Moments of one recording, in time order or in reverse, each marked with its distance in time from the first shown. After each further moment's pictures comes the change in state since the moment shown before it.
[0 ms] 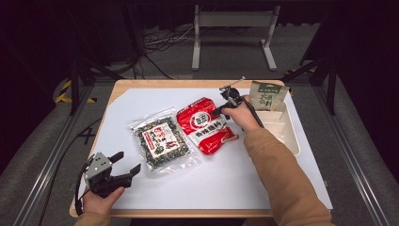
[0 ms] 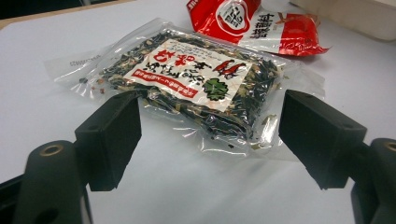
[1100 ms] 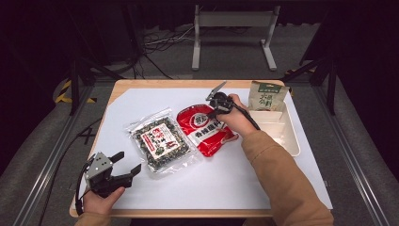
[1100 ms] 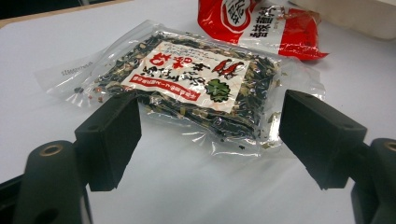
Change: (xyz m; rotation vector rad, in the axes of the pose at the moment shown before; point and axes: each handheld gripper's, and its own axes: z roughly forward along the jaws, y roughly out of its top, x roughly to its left) left arm 0.000 0.001 0.001 0.008 -0.001 0.014; right arm 0.040 0.008 0.000 0.079 -0.064 -0.425
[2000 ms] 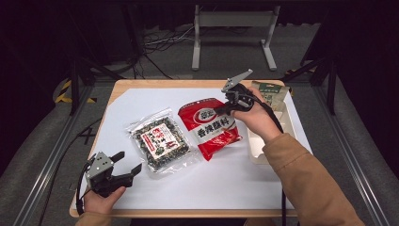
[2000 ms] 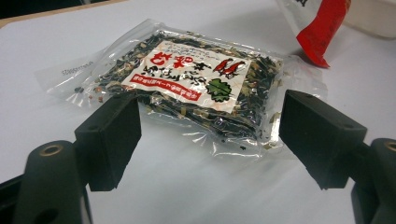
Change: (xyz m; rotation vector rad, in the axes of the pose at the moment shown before) left arm -0.001 0.001 0.002 0.001 0.001 -0.004; right arm 0.036 0.000 -0.110 -0.159 0.052 -0.011
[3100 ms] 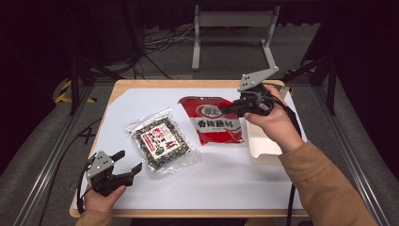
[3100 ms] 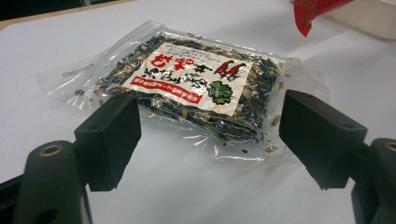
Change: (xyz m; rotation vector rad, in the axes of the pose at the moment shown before) left arm 0.001 0.001 0.001 -0.005 0.004 0.001; right arm 0.036 0.005 -0.068 -0.172 0.045 -0.088
